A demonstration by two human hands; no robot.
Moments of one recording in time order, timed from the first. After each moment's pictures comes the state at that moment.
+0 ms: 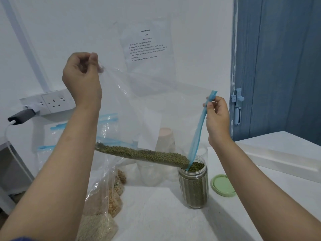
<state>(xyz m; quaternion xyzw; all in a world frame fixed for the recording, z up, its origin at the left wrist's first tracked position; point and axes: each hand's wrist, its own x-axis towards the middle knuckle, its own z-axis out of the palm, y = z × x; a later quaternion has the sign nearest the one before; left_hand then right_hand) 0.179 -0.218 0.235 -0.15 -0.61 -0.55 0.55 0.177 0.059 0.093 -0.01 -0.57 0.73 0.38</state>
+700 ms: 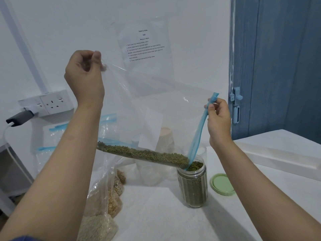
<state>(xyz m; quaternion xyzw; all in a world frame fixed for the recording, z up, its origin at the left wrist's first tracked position) 0.181 -0.206 0.238 -0.17 -0.62 -0.54 0.54 0.179 0.065 0.086 -0.02 -0.56 0.73 0.38</state>
